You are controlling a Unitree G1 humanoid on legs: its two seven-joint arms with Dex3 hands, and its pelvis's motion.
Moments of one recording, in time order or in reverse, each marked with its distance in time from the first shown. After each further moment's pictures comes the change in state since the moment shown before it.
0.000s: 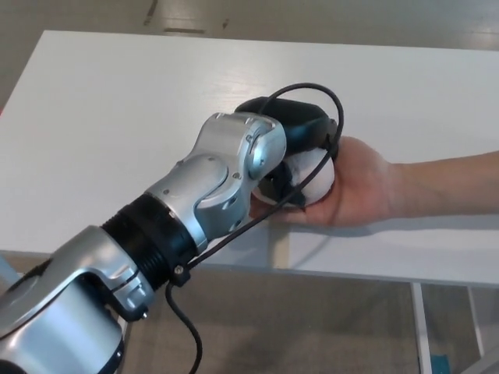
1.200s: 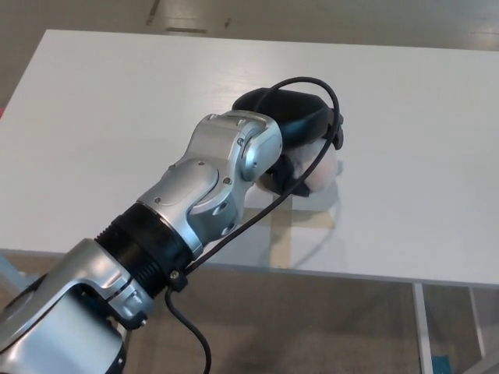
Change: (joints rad) left_arm 0.033 -0.015 0.092 -0.032 0.082 -0.054 0.012; right_arm -0.017 -0.006 0.006 0.000 0.001 0.018 0.042
